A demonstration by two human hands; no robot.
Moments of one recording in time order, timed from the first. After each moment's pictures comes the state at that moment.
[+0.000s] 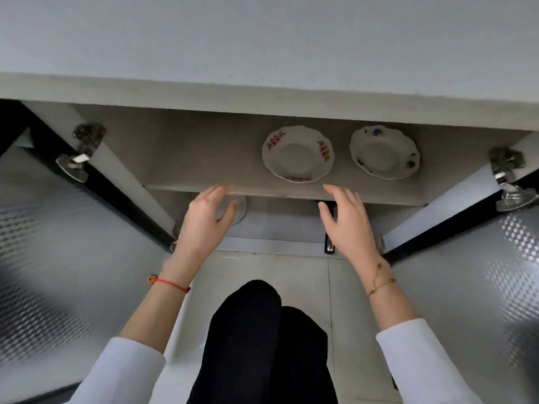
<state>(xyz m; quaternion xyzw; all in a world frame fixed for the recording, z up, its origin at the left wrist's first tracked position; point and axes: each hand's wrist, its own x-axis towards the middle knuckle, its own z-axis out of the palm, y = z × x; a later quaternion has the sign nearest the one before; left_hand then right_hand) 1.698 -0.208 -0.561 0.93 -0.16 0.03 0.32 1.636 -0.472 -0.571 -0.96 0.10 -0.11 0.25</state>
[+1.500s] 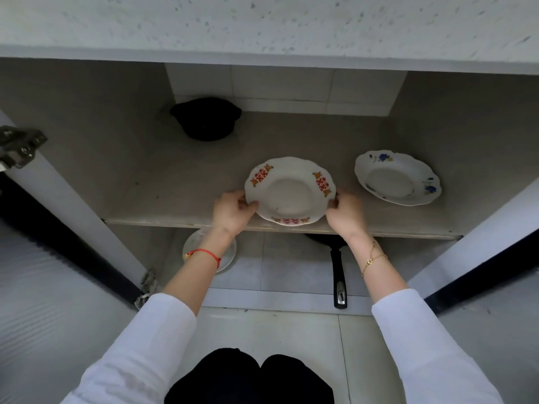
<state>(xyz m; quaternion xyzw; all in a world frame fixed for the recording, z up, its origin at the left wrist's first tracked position) 1.829 -0.303 -0.673 0.91 -0.07 -0.03 0.41 1.765 -0.524 -0.668 -0.90 0.21 -0.10 0.37</state>
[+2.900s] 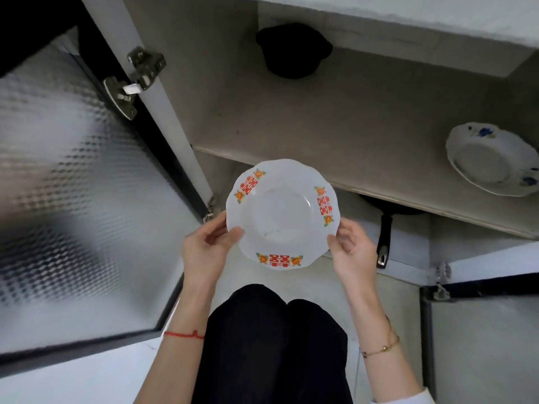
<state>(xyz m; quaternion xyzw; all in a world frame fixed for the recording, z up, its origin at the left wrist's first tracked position) 1.644 -0.145 -0.652 0.71 0.21 0.01 0.68 1.637 -0.367 -0.661 -0.77 0.23 -0.05 0.59</state>
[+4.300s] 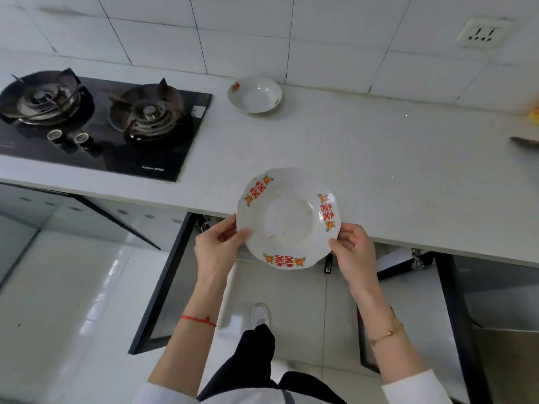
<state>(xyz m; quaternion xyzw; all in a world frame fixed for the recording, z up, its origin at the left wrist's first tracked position) 1.630 -0.138 -0.146 0.70 0.18 -0.07 0.68 1.589 -0.368 -0.154 -0.75 0.28 -0.05 0.59</state>
